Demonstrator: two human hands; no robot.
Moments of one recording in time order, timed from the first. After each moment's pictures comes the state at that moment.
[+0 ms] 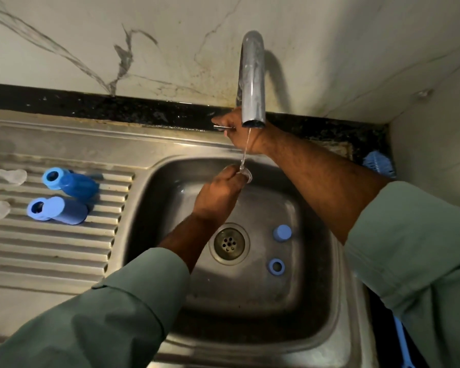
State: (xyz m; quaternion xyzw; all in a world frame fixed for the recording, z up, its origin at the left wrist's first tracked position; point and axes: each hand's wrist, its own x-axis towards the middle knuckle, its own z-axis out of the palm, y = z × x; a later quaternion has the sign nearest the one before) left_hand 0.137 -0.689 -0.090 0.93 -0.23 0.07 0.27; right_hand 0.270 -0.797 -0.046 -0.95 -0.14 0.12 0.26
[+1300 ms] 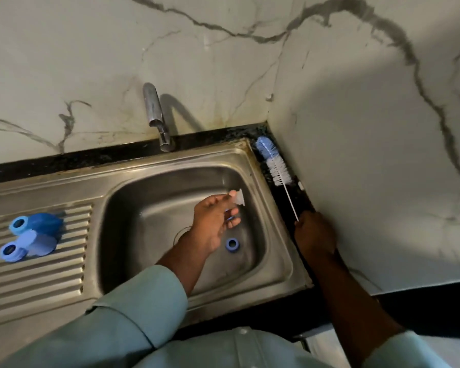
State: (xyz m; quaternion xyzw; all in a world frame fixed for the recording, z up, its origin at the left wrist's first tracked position) left_hand -0.012 -0.779 -0.002 0.56 0.15 -0.27 0.77; right_hand -0.109 -0.972 -0.055 -0.92 0.37 -0.01 0.13
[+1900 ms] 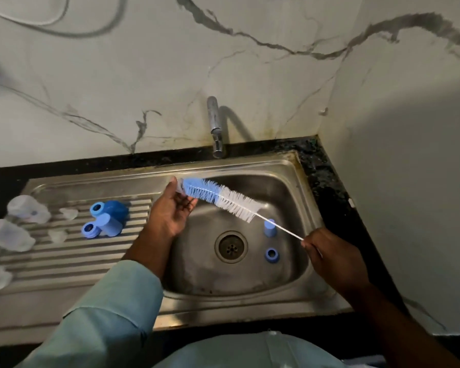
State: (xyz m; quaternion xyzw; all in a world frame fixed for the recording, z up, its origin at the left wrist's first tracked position) left_hand 0.048 -0.627 0.027 0.47 0.27 -0.11 0.83; right_hand -0.123 -0.922 -0.028 -0.97 -0.03 -0.21 0.16
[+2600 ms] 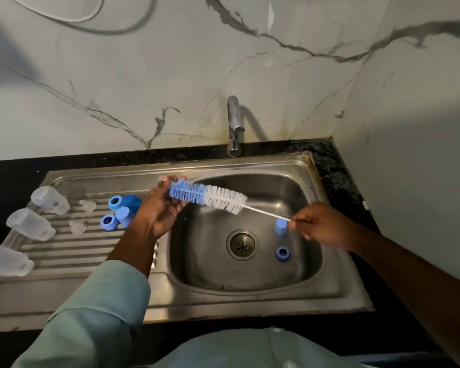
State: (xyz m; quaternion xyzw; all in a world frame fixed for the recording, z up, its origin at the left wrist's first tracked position) left_hand 0.050 -0.548 0.030 0.48 0.19 -0.15 0.84; right_hand -0.062 -0.891 0.056 -0.92 -0.11 0.10 0.38
